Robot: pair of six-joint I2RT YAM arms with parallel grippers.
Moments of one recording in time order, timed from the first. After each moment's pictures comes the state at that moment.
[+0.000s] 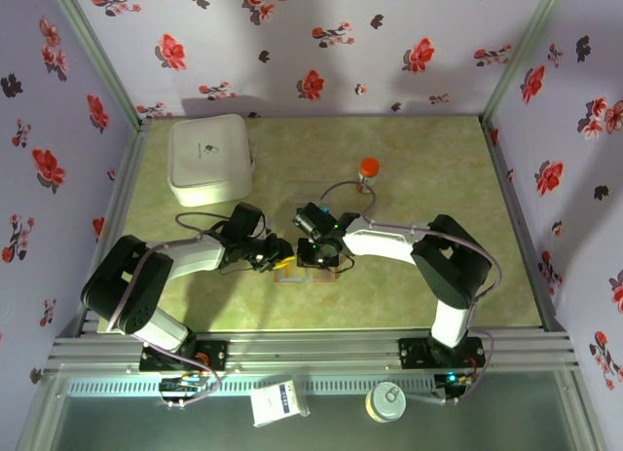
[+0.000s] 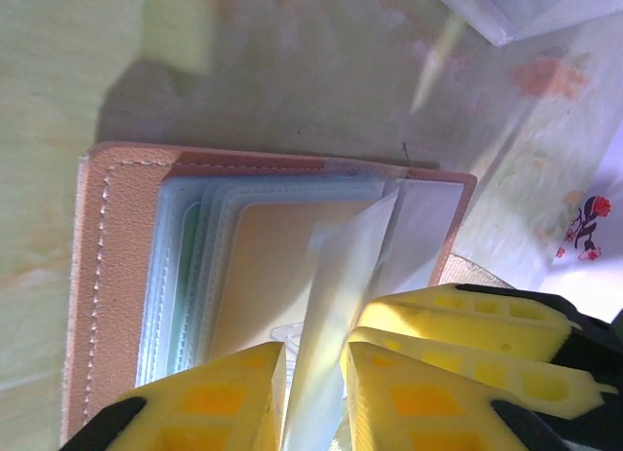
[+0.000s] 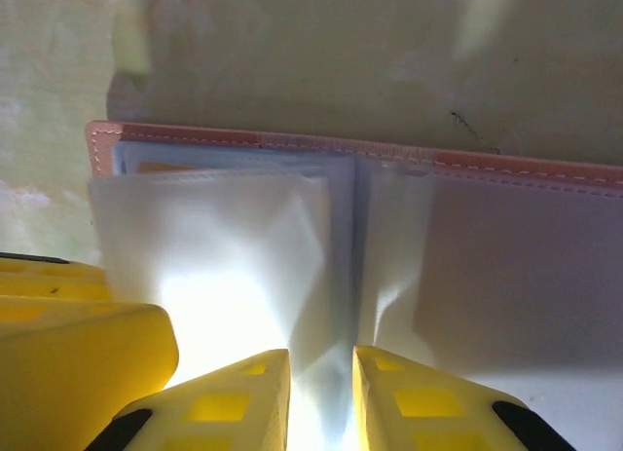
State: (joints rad) left arm -0.59 1.54 0.63 -0.03 0.55 -1.02; right arm 0.92 1.79 1.09 -0.48 -0.16 0.89
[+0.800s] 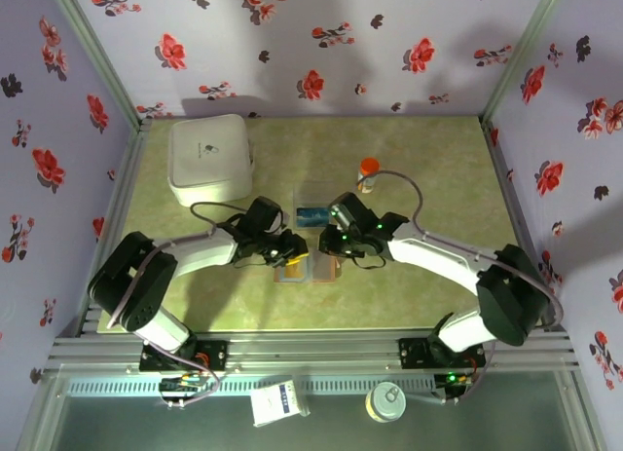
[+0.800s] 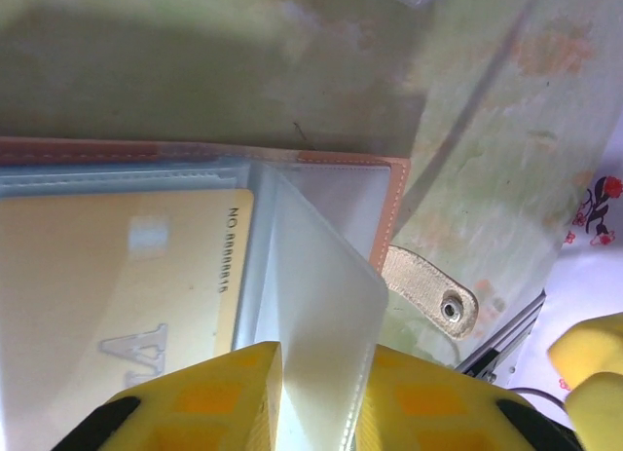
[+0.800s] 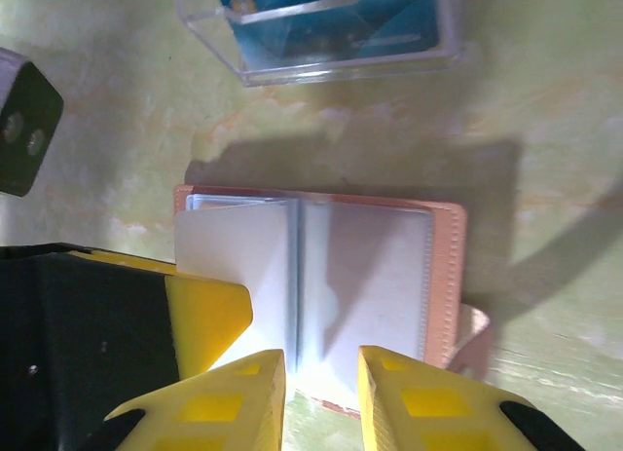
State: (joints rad) left arm -0.71 1.58 0.77 -0.12 0.48 -1.05; right arm 0.80 1.42 0.91 -0.48 -0.11 0.85
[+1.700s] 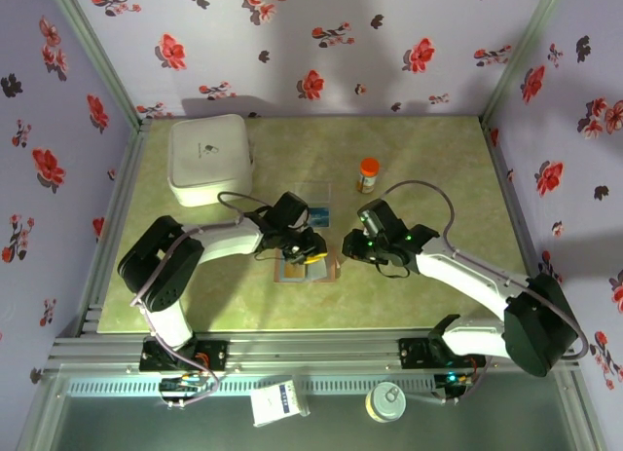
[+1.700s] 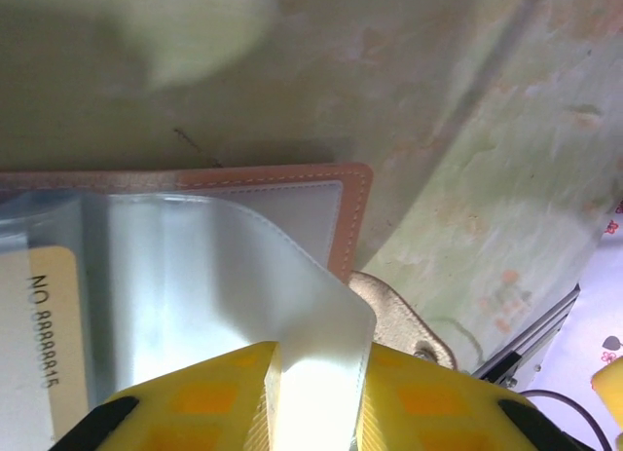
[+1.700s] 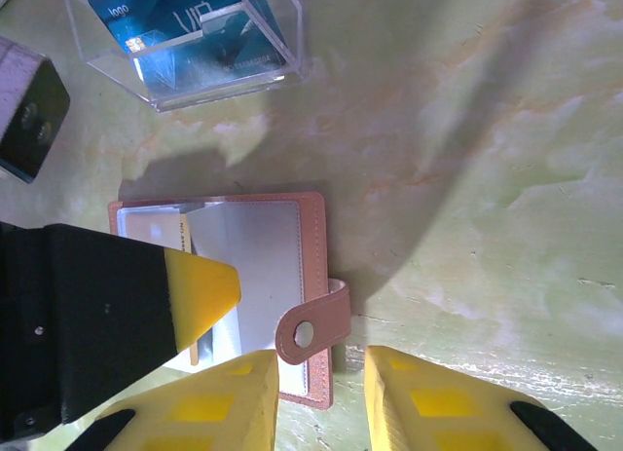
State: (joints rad) left arm -0.80 1.75 0.97 -0.21 0.45 -1.06; right arm 0.70 1.24 0.75 -0.48 -0.11 0.83
